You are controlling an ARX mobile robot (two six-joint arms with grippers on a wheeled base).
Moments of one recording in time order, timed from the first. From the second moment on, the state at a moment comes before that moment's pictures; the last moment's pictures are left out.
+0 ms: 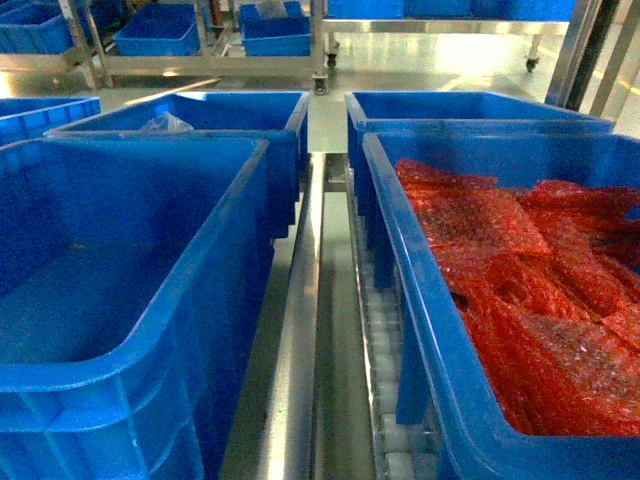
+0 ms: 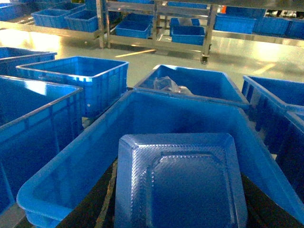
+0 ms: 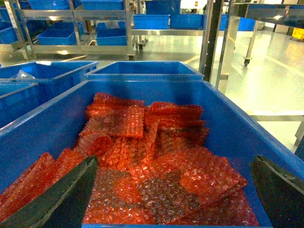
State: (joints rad) left arm -0.44 0.28 0.30 -0.07 -0.64 -0.08; right arm 0.00 0.01 0.01 0.00 0.00 0.00
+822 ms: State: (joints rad) left arm -0.37 0.70 0.34 0.38 -0.52 0.00; right arm 0.00 0.01 0.01 0.00 0.00 0.00
